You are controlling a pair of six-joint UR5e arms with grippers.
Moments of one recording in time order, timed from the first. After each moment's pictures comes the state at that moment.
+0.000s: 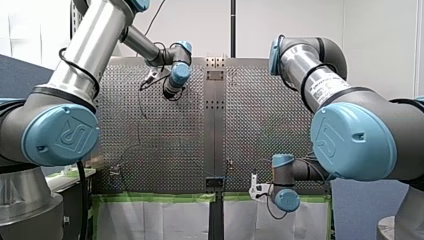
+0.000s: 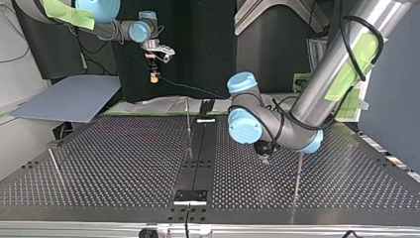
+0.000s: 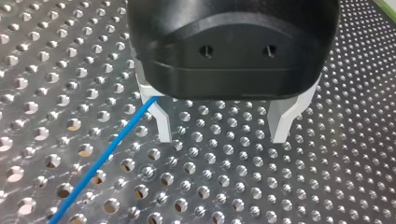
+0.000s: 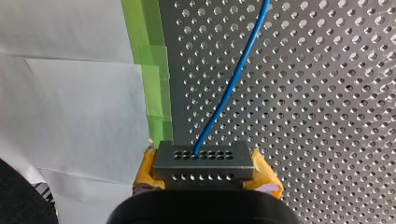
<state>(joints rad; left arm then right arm) -0.36 -2.02 -1.30 -3.25 -2.27 -1.09 1.97 -0.57 1.94 -1.16 1.61 1.65</state>
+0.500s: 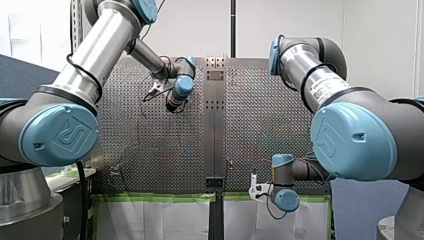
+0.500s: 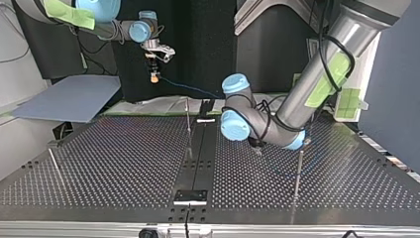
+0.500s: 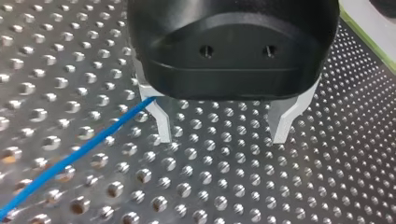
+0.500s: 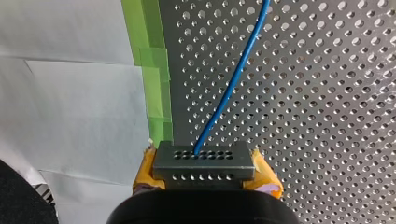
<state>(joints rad) -0.37 -2.13 -1.28 -3.24 -2.28 -1.09 1.97 -0.57 1.94 -1.16 1.61 1.65</state>
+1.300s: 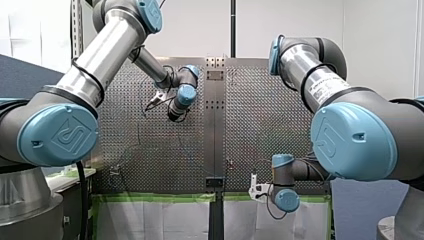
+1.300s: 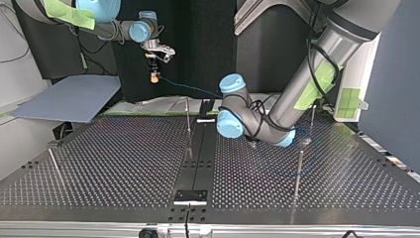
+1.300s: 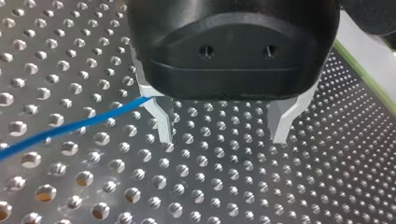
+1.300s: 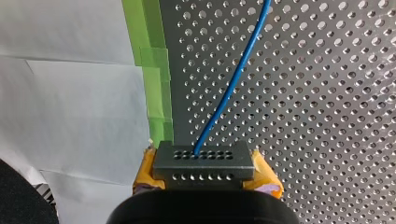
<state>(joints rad) -0.38 -2.19 -1.28 -3.27 -2.28 -1.12 1.97 -0.57 1.94 -1.16 1.61 1.65</state>
